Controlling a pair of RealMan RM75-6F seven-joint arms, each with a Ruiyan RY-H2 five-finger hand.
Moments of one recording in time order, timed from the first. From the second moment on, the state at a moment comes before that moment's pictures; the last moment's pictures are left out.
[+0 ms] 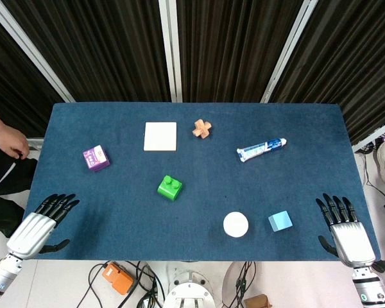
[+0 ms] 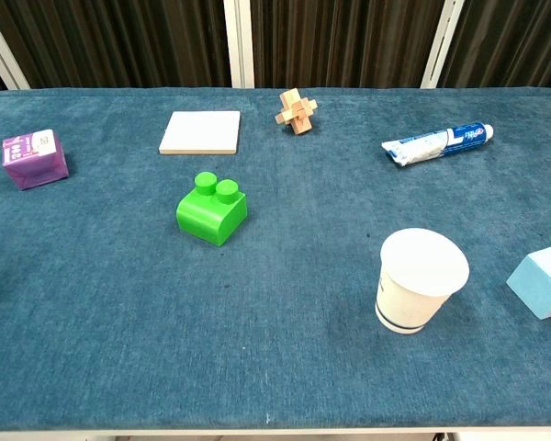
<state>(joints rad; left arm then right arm) -0.17 -1.04 0.16 -1.56 1.79 1.41 -0.12 0.03 -1.18 -0.05 -1.58 -1.66 1.48 -0.25</state>
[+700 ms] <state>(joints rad) -0.13 -1.06 0.12 -1.55 1.74 1.48 -0.08 0.26 -1.27 -0.01 -1.62 -1.58 1.08 -0.46</state>
